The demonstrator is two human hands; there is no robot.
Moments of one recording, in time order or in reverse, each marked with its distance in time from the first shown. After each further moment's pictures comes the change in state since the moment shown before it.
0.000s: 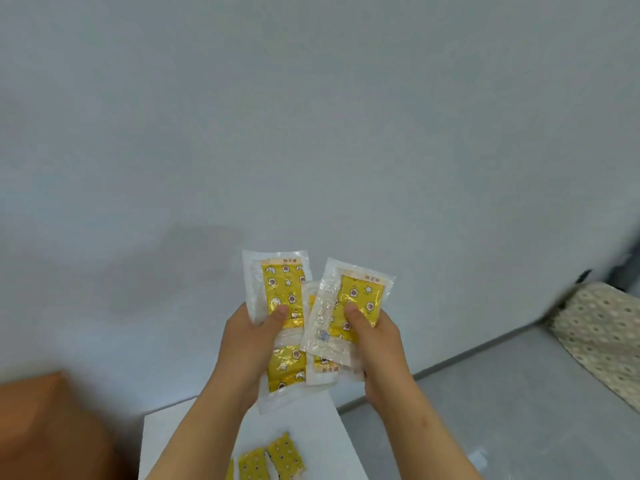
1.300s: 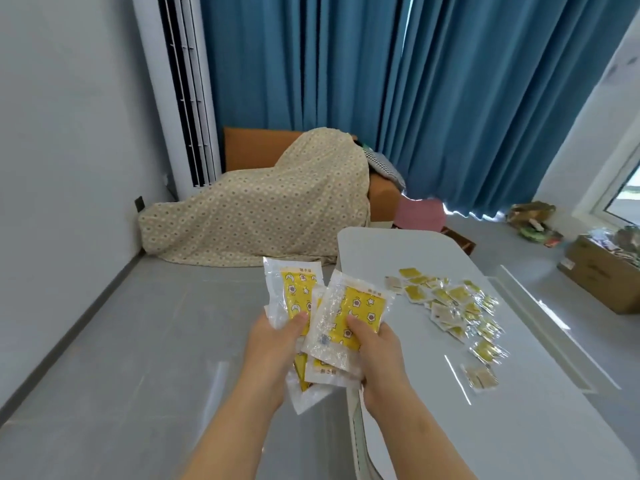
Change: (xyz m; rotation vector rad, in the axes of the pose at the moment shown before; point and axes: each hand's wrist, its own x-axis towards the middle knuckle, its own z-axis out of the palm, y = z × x) left_hand -0.689 -0.164 0.390 0.157 -1.184 -0.320; right_hand -0.595 0.042 -0.585 0.389 1.223 -0.184
